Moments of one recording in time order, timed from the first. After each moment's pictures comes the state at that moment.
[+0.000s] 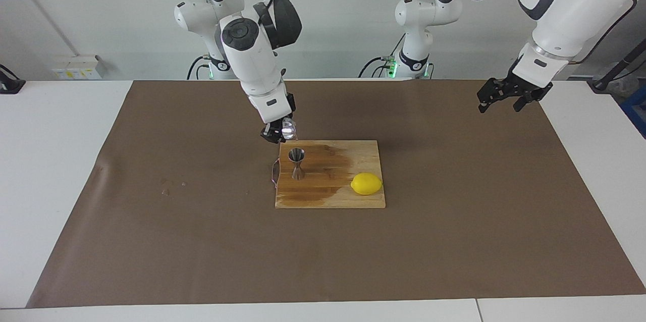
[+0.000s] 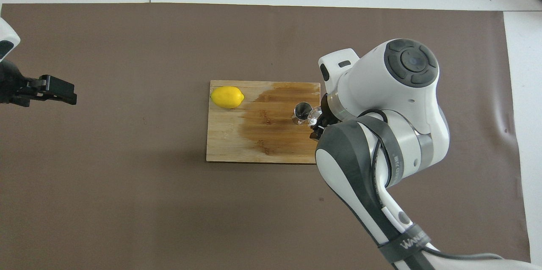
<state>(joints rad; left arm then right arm) 0.07 0.04 -0.10 -1.60 -0.02 1.61 -0.01 0.55 0.19 -0.15 -1.74 0.20 1.93 -0.81</state>
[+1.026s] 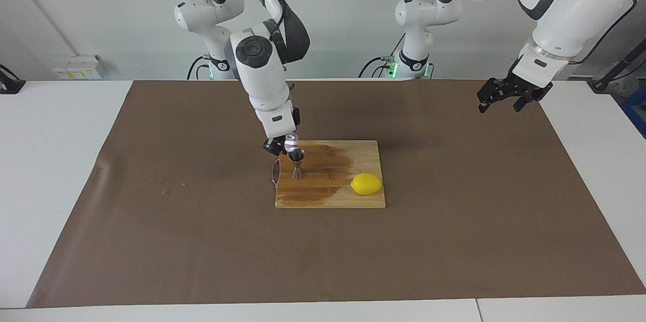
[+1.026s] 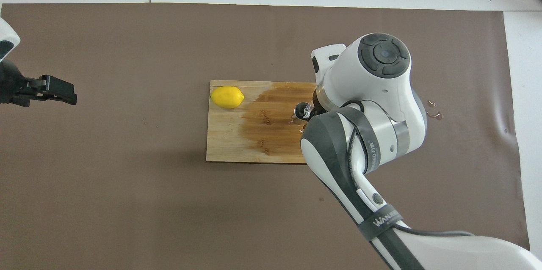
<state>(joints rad) 0.07 0.04 -0.10 -1.60 -0.02 1.61 -0.01 0.56 0.28 -0.15 -1.67 0.14 1.94 -0.69</state>
